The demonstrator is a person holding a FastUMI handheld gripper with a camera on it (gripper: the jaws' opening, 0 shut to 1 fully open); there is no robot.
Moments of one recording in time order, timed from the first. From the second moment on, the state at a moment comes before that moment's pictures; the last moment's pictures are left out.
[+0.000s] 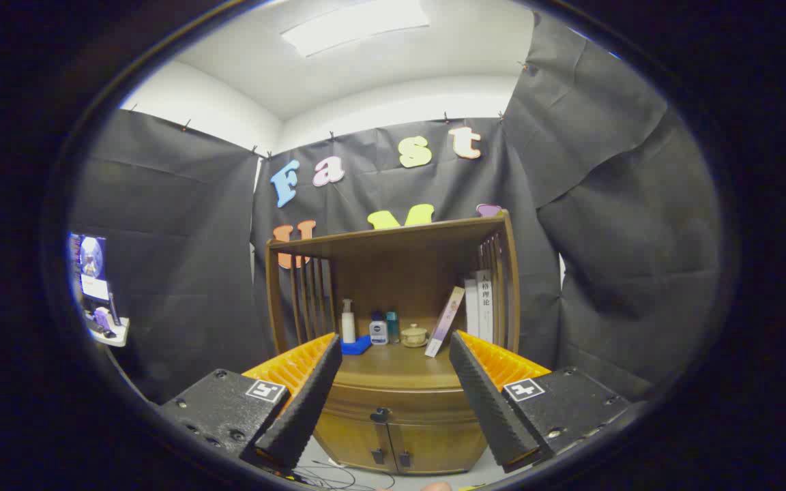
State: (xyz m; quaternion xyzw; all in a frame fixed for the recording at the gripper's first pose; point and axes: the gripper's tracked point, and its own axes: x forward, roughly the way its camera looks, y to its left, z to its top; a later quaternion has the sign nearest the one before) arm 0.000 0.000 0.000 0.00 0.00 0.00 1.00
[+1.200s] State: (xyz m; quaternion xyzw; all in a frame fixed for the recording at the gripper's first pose) arm 0.020 -0.061 -0.039 -0.01 0.02 -0.05 1.00
